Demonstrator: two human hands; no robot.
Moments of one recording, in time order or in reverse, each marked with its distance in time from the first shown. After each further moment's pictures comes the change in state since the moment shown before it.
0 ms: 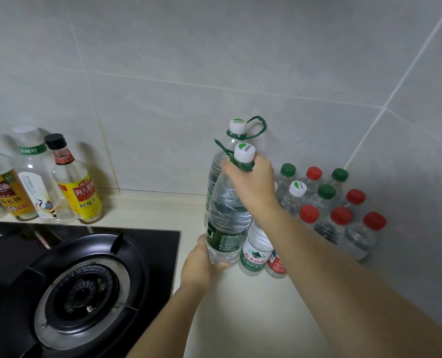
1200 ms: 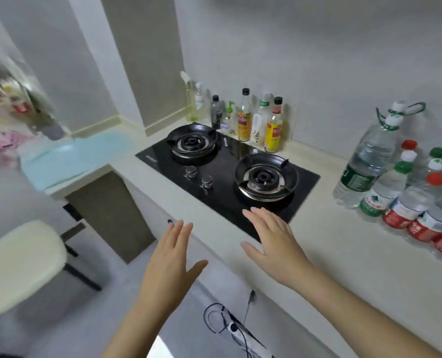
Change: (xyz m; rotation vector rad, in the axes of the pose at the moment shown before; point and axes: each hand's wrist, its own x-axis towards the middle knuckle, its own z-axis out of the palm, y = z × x) left_hand -0.536 -0.066 -0.134 0.524 0.648 -0.180; right_hand -0.384 -0.079 -0.048 -0.507 -1.044 -0.652
